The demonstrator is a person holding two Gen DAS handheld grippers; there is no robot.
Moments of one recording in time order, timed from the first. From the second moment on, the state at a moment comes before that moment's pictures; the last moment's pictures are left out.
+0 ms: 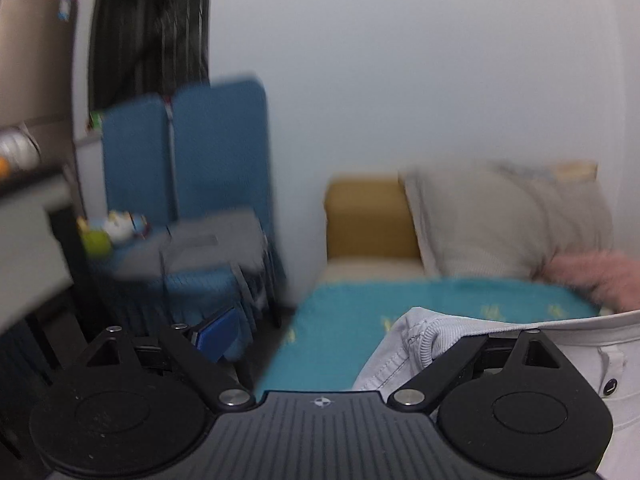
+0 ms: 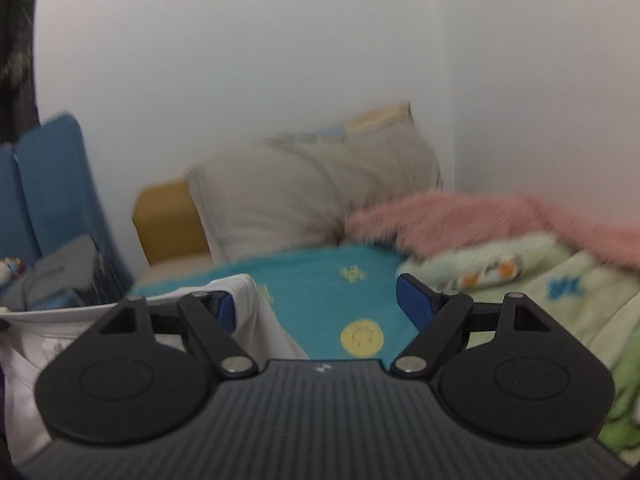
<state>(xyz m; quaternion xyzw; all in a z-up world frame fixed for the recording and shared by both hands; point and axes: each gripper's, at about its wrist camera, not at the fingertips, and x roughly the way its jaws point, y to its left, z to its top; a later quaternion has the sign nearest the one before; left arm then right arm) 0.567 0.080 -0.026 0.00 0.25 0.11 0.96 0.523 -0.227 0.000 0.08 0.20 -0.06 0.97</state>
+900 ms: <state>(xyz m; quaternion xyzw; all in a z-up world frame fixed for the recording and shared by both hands) 0.550 0.074 -0.122 0.12 0.39 0.01 0.91 0.523 -0.207 -0.074 0.06 0.40 0.00 0.91</state>
